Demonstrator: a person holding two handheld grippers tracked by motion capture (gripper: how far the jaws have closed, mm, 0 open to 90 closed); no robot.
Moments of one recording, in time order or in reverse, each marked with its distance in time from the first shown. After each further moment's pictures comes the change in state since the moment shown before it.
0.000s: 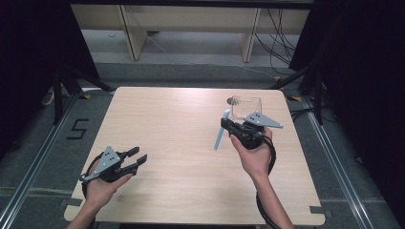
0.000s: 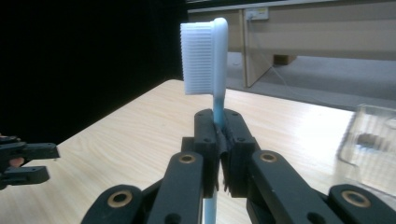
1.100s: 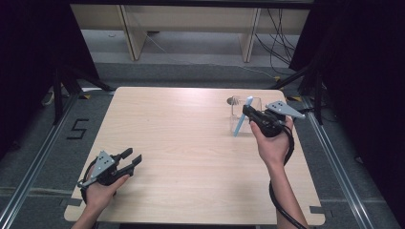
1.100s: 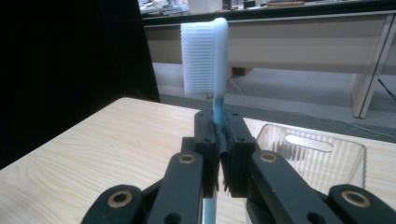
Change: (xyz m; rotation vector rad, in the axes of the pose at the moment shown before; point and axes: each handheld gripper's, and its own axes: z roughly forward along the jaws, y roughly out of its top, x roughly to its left) left arm 0.008 -0.026 -0.002 -0.049 0.099 -0.051; right arm -0.044 0.025 -0.021 -0.046 -0.161 -0.004
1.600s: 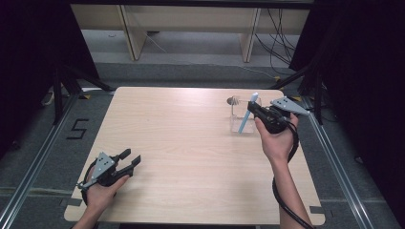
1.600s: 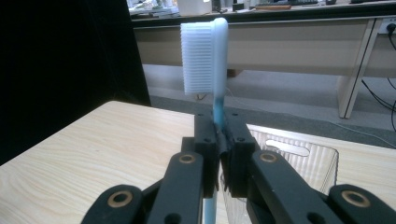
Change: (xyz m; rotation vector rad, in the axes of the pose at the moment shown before) left arm 0.003 -0.009 0.002 -0.005 0.024 -0.008; right arm -0.010 0.008 -0.002 -0.001 -0.038 0.001
